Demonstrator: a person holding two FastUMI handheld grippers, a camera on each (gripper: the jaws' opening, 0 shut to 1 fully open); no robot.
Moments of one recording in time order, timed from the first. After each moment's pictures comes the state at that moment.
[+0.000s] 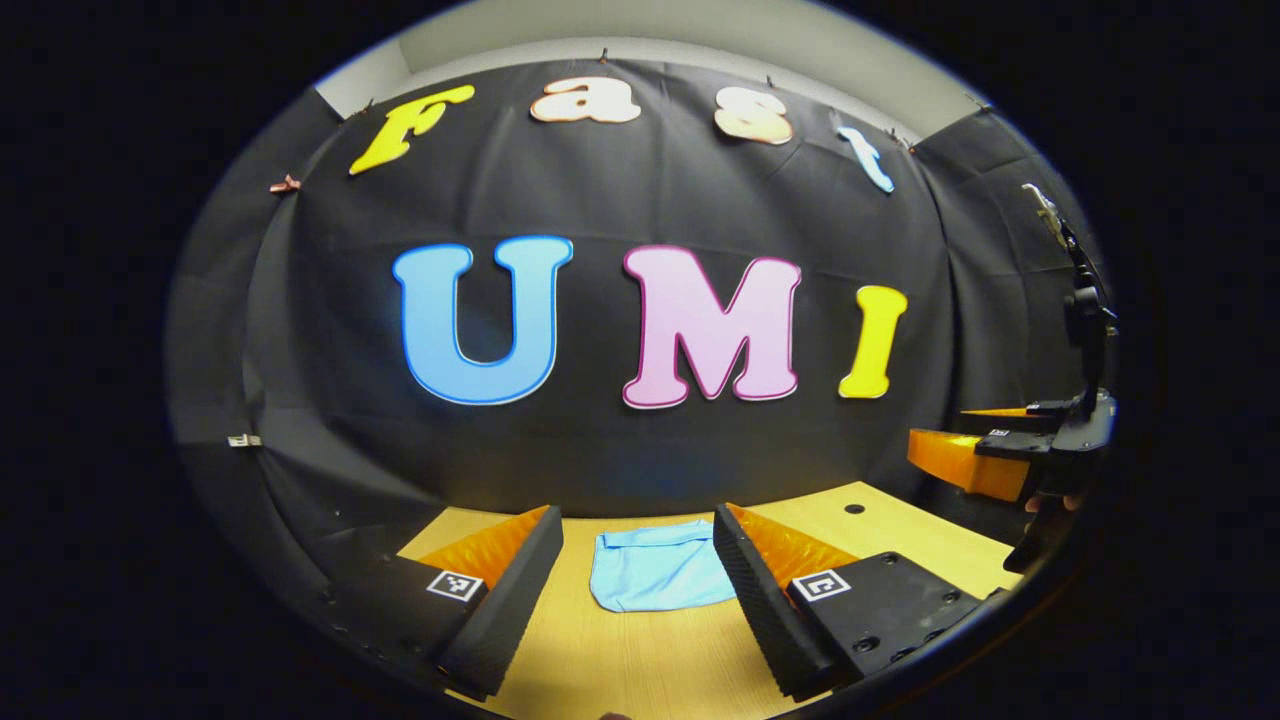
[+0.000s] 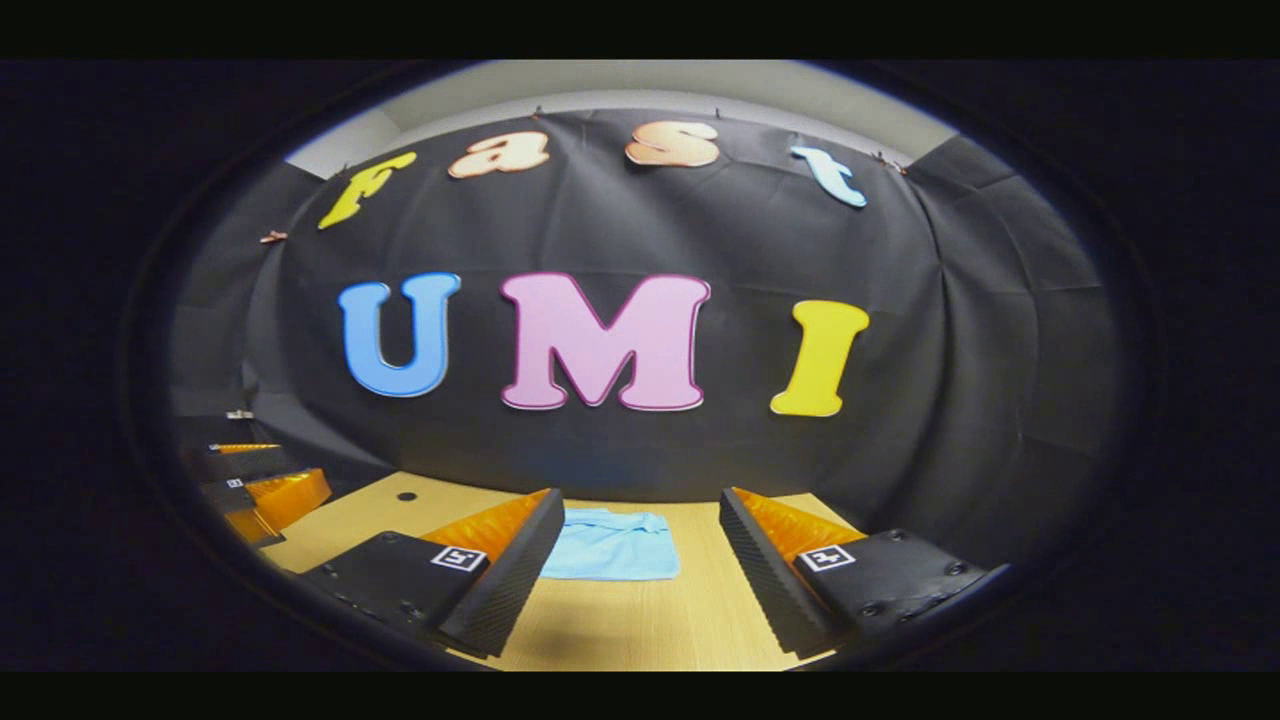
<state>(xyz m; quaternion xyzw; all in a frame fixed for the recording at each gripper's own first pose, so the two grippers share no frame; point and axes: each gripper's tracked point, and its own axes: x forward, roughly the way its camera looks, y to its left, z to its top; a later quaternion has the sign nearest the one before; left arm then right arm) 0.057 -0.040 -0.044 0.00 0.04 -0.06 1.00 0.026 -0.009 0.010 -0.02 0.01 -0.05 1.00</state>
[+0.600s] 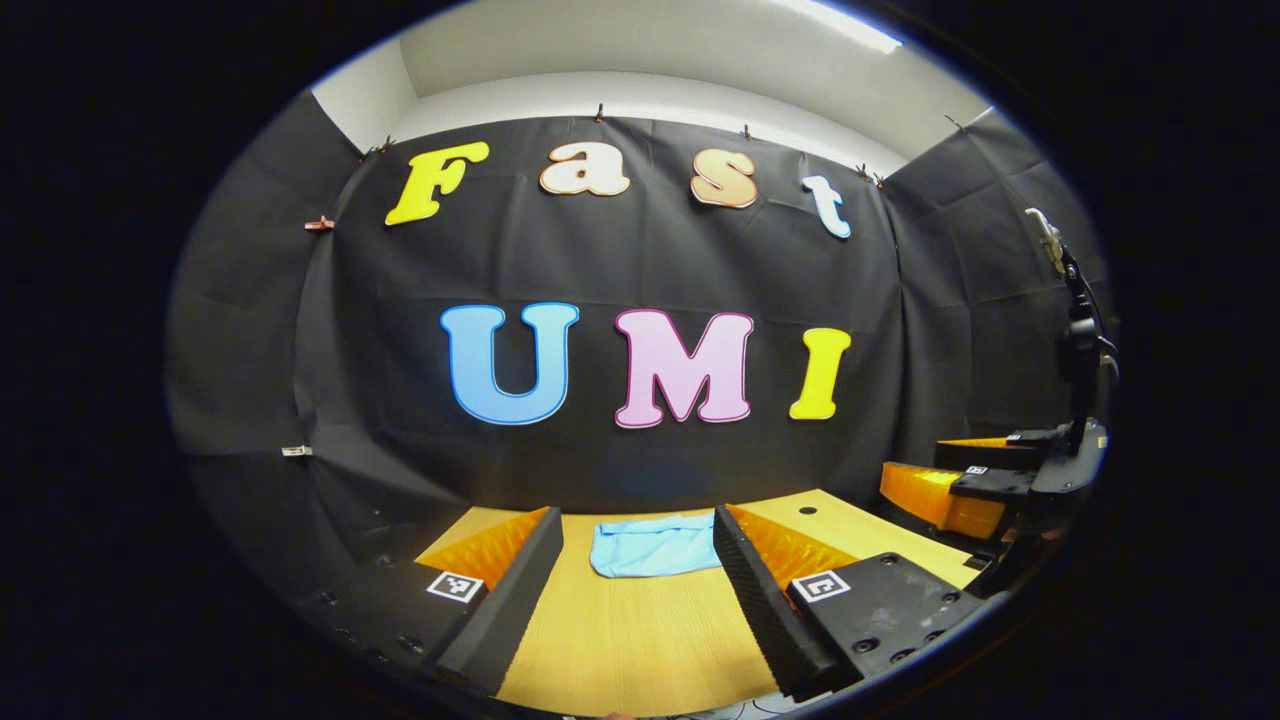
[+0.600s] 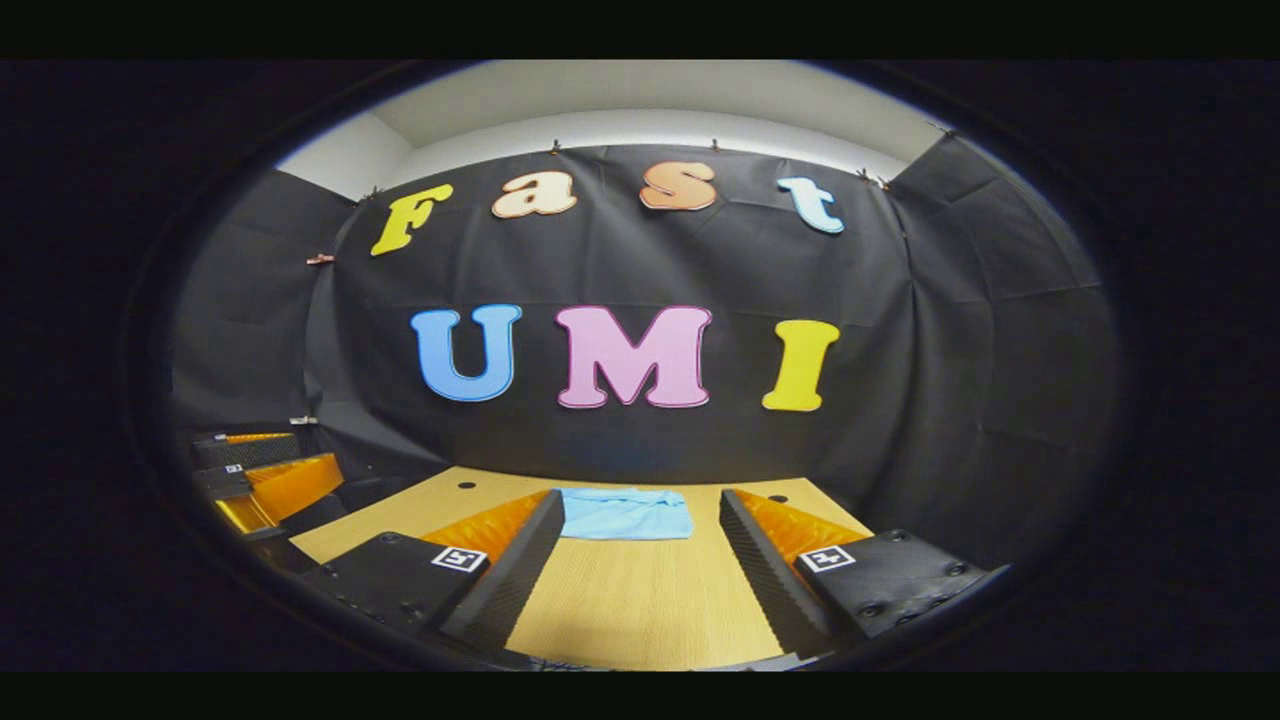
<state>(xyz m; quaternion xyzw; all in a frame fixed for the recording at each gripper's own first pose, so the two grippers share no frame) -0.121 -0.040 -0.011 -0.01 0.03 -0.07 1.00 -0.142 0.016 0.019 0.00 0.01 -0.03 1.00</state>
